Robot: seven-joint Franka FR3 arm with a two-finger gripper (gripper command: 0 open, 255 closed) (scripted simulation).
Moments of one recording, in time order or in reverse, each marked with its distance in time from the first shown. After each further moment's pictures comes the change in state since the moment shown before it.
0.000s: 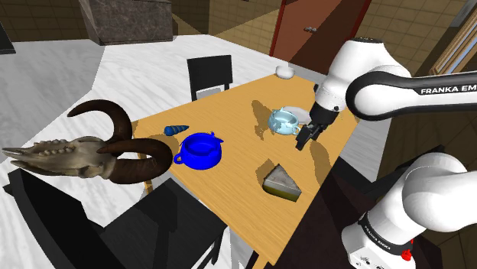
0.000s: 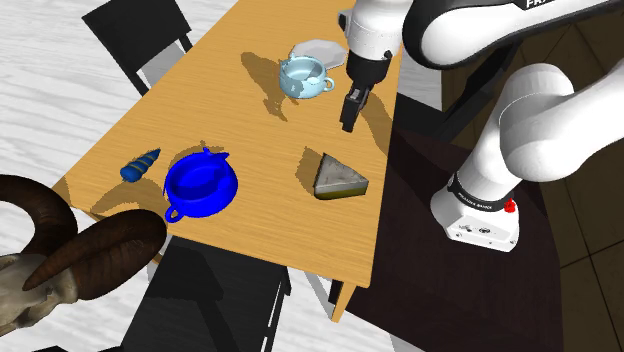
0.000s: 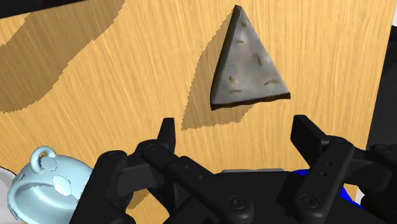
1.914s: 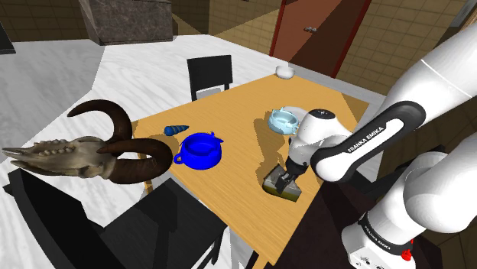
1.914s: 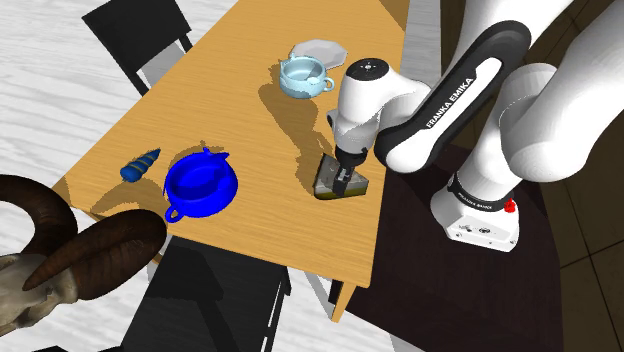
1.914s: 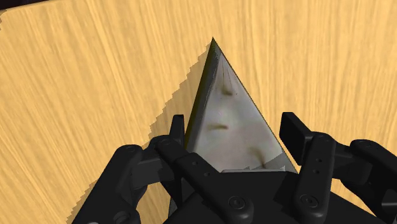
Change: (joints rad) arm 0.047 0.581 0.095 -0.177 0.069 0.705 0.071
